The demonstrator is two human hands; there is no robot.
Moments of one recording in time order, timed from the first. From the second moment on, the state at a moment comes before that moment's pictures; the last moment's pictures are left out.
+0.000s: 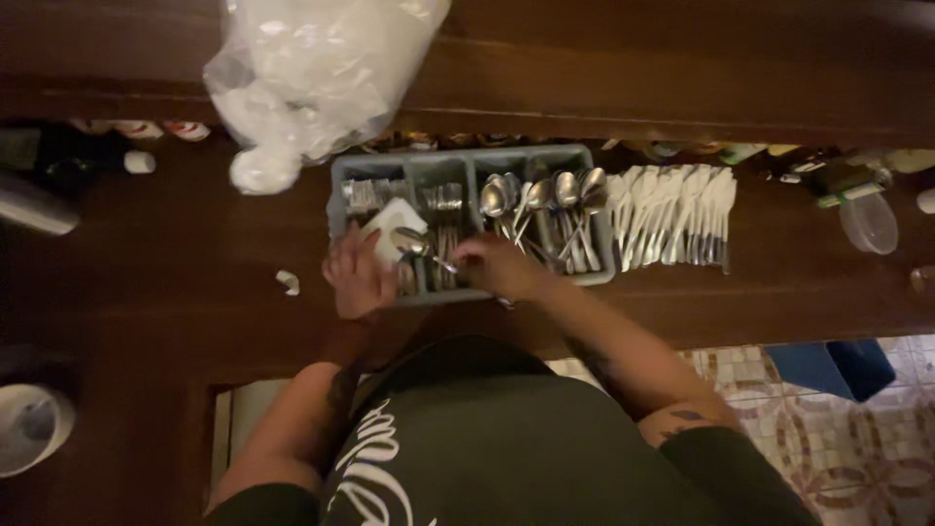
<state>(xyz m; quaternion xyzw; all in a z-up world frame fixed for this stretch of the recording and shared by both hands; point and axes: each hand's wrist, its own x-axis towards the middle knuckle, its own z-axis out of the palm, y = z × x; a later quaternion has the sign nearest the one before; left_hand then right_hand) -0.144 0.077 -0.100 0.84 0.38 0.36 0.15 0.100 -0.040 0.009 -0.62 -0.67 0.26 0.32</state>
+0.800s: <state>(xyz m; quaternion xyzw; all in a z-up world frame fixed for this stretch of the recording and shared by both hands) -0.161 0.133 -0.048 0.86 0.25 0.35 0.27 0.069 -0.035 -0.095 -0.76 -0.47 0.26 0.37</state>
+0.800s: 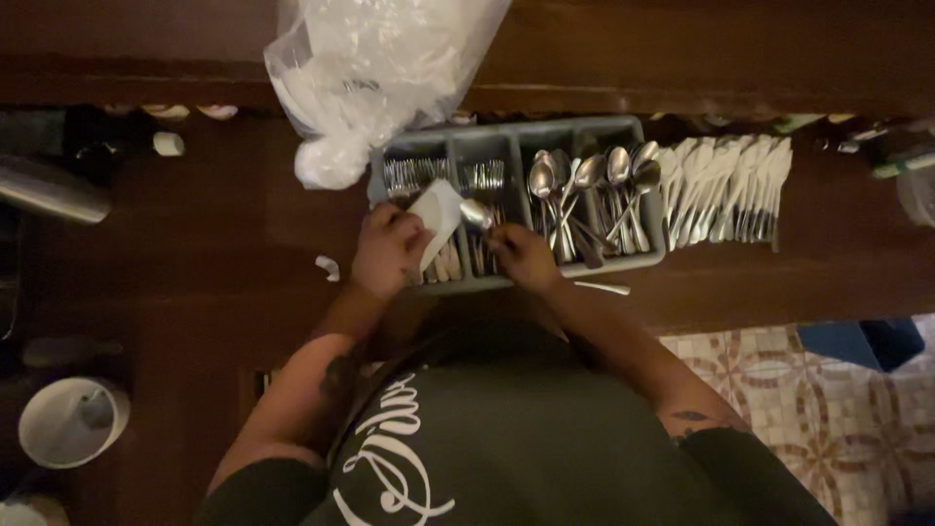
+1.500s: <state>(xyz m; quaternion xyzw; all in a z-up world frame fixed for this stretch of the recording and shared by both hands) -0.160 0.135 -0.065 0.82 0.31 0.31 0.37 0.059 -0.022 -0.073 -0.73 -0.54 0.27 0.33</state>
